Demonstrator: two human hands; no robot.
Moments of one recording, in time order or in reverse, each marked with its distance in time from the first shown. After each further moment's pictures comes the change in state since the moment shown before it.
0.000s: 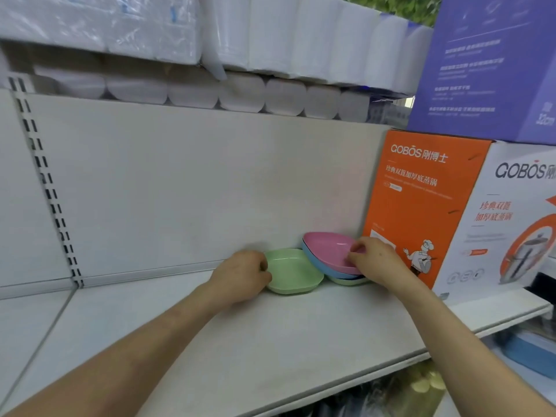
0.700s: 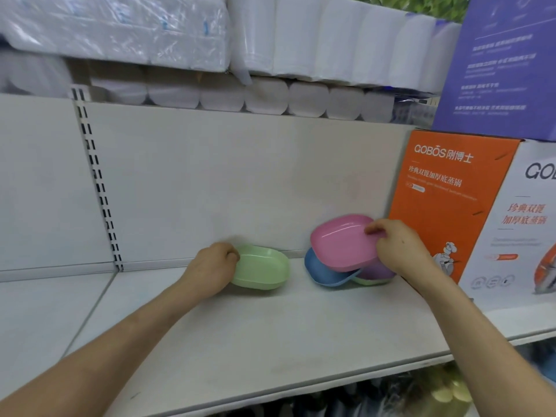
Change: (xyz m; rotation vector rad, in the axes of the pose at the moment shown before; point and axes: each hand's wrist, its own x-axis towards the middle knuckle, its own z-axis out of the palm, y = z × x) left_hand -0.047 -0.055 -0.033 -0.209 0.225 -0.188; right_hand -0.014 -0.023 -0.022 0.130 0.142 -0.149
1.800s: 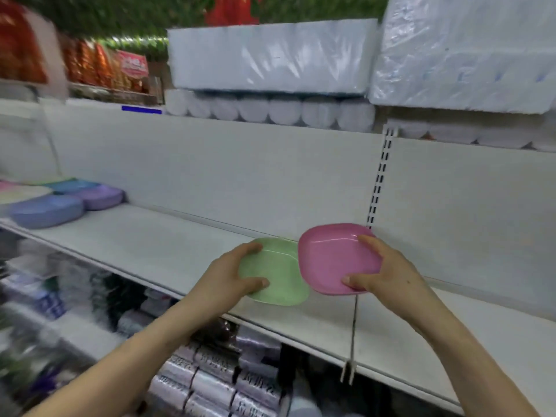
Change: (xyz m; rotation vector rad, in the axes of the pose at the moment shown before) left_hand -0.251 -0.233 -0.247 -0.208 0.360 -0.192; right_hand -0.197 -0.333 0.153 0.451 -0.544 -0.456
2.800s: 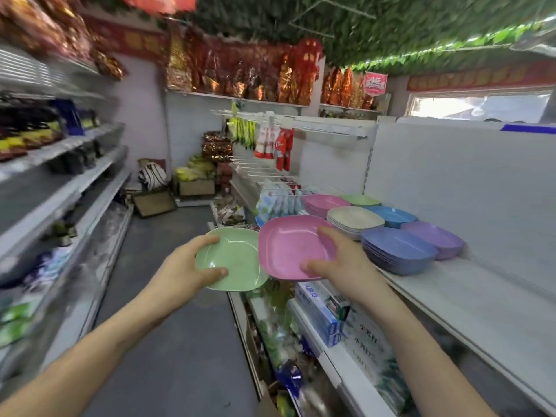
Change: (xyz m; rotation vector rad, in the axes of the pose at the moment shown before) left_hand -0.224 -0.359 -0.598 0.250 0.807 -0.537; right_hand 0.067 -0.479 0.657 0.200 -0.669 -0.615
